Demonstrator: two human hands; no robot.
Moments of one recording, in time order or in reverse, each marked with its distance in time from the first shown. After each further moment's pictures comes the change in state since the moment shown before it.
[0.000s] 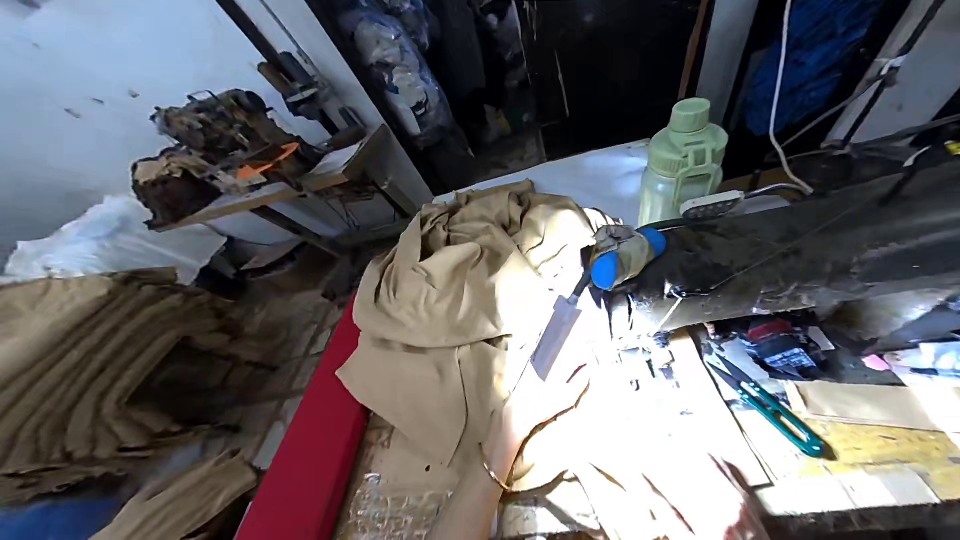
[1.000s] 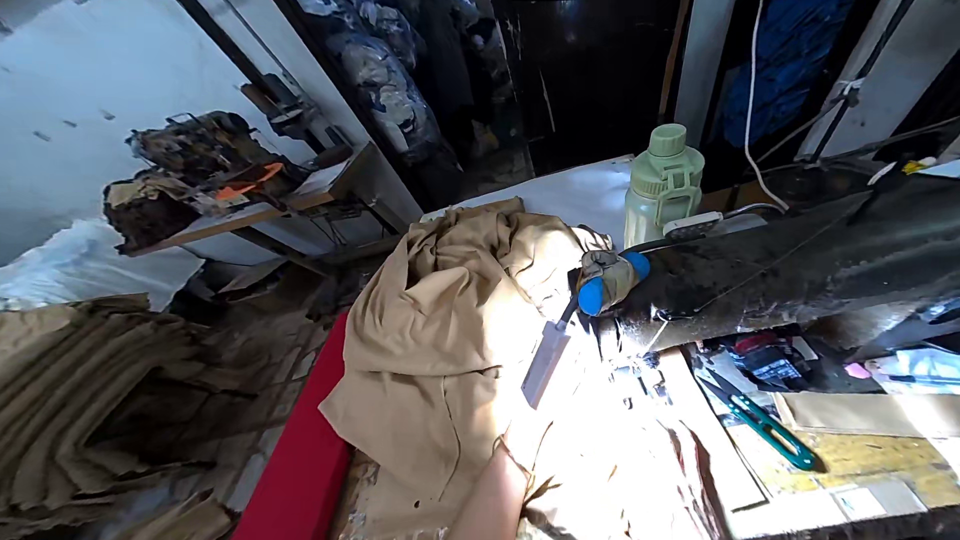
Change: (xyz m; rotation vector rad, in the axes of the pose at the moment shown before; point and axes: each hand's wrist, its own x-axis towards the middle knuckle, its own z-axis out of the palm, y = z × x) left_hand -0.031 0.019 -0.005 -0.834 -0.152 -0.573; right_hand 0.025 -0.006 0.036 -0.136 0.021 0.118
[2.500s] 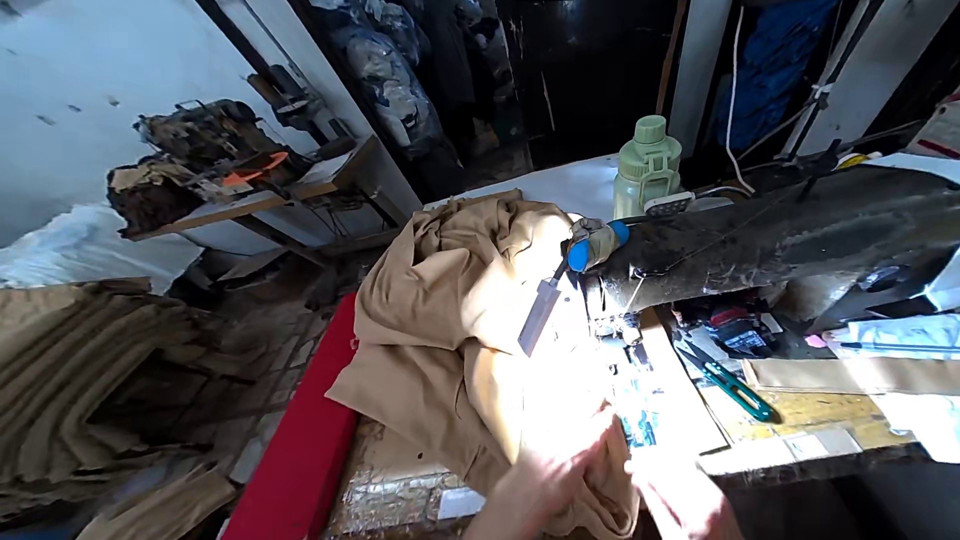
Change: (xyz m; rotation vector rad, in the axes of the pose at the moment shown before) left_hand -0.056 -0.021 0.031 0.878 0.066 1.052; right_hand -0.054 -0.003 -0.037 0.228 0.055 -0.061
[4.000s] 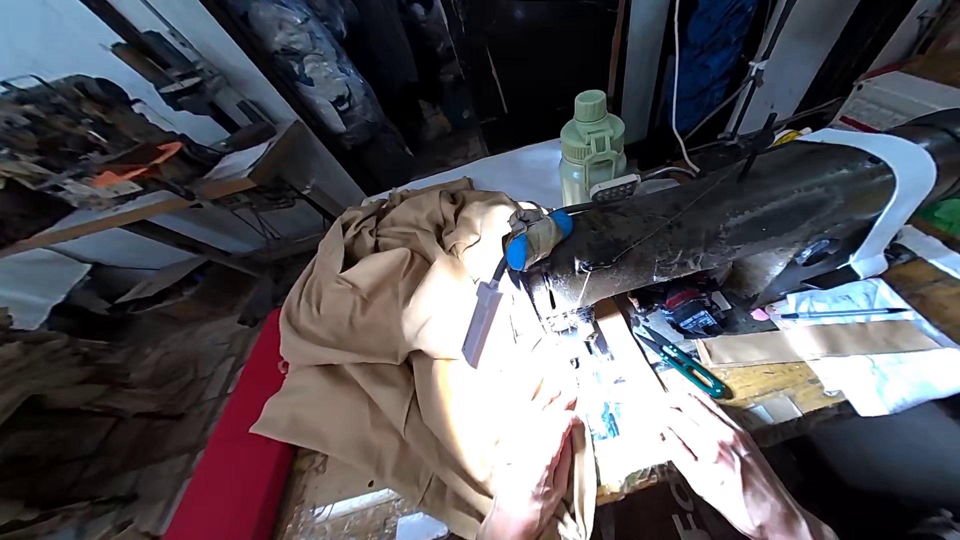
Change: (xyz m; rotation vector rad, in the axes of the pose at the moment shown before) left_hand -0.007 0.000 0.057 -0.066 0.333 -0.027; right_hand 0.014 0.069 -0.045 -0.374 0.054 -0.071
